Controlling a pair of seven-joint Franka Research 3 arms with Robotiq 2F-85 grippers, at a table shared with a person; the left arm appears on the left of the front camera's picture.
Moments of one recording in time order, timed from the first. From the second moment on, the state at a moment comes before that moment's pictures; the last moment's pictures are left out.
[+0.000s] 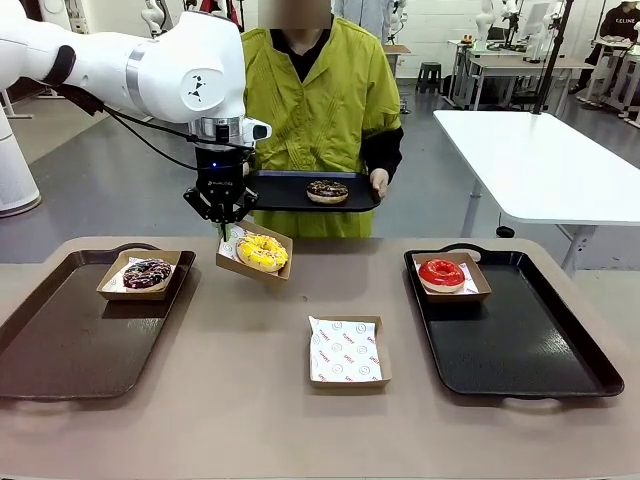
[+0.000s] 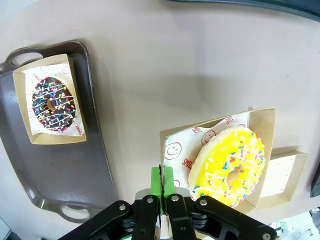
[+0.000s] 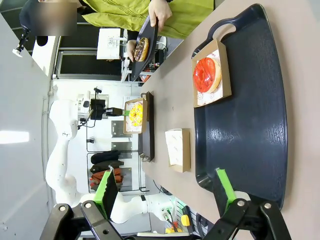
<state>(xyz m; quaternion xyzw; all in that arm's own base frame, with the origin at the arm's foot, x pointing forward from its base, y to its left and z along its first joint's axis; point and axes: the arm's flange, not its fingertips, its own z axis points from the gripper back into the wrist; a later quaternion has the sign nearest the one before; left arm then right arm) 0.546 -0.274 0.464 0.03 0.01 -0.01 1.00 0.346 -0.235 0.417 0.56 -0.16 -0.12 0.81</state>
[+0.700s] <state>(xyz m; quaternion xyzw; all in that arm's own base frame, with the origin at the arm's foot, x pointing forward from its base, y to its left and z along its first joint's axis) 0.541 -0.261 0.480 0.02 0.01 -0.02 1.00 0.354 -0.220 0.433 0.53 -0.17 -0.10 0.83</state>
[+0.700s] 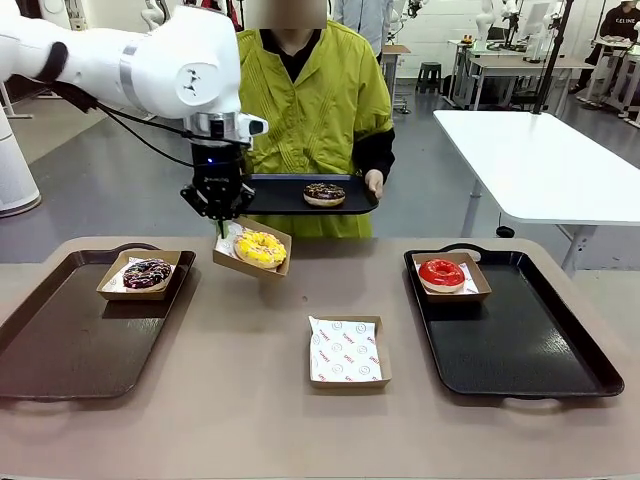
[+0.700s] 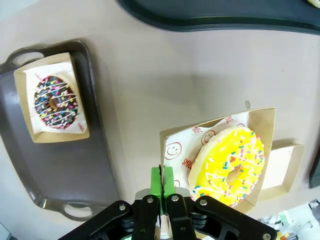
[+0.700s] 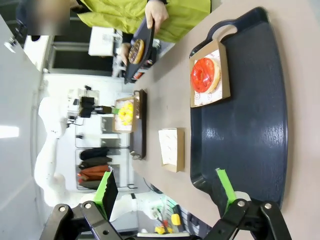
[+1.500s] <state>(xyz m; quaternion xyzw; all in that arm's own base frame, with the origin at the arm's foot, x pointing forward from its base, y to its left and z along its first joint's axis) 0.463 -0.082 0.524 0.03 -0.01 -0.01 1.00 0.381 0.010 0.539 0.32 -0.10 0.05 0.94</state>
